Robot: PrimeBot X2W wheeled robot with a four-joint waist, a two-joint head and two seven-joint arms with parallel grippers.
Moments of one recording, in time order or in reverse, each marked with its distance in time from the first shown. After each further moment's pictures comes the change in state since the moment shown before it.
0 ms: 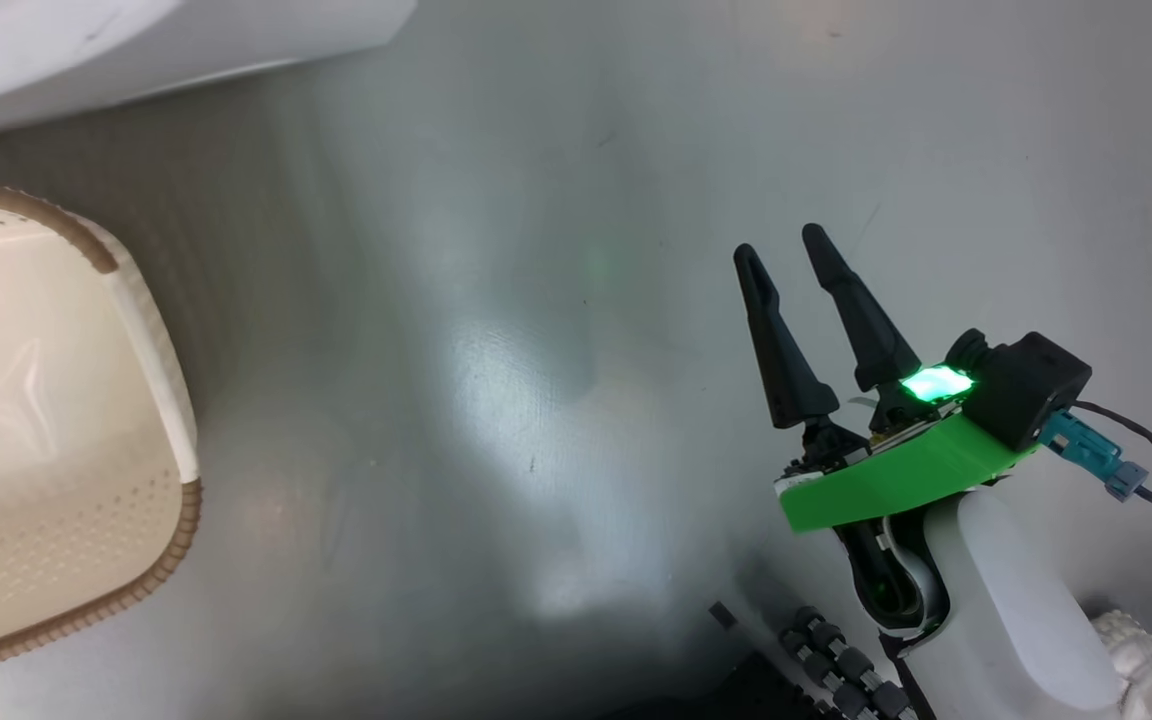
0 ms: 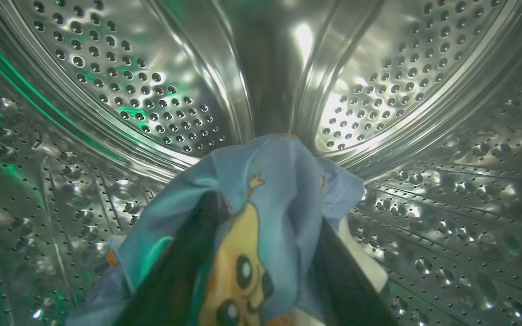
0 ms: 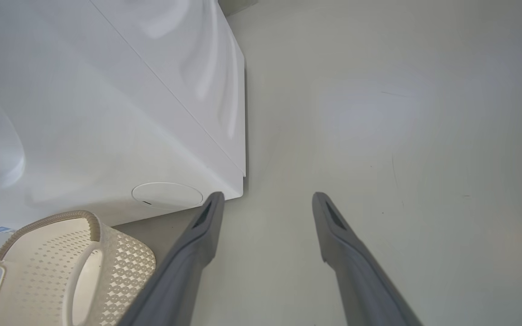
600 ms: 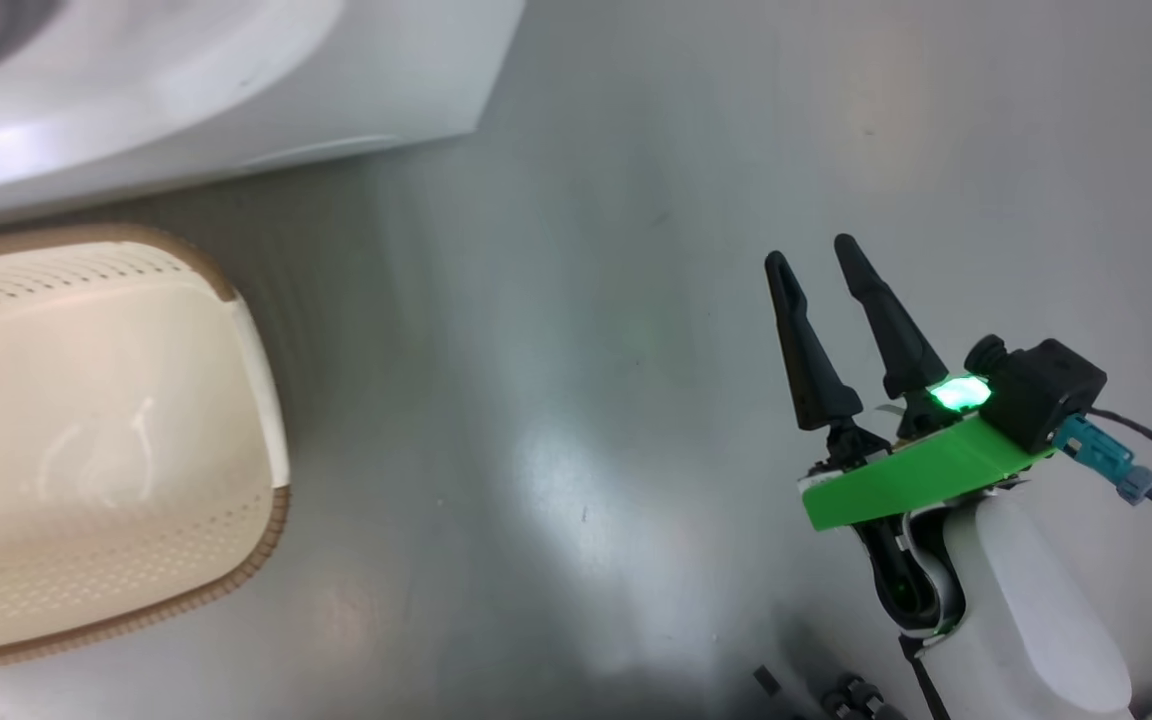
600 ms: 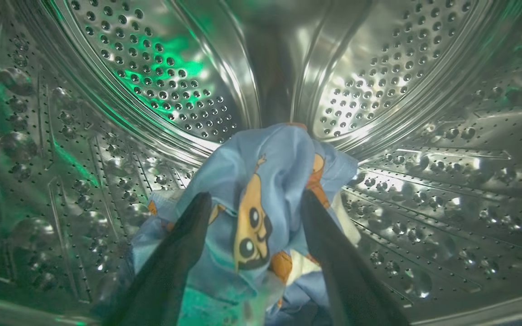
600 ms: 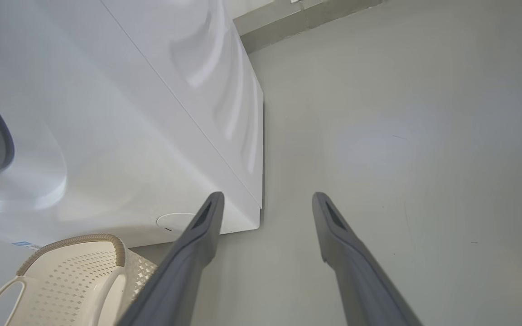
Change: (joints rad) left arm 0.243 -0.088 -0.011 0.017 -0.043 0.055 -0.103; right arm 0.007 -0.001 -0.054 0.040 -0.044 0.000 0.000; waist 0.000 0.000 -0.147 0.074
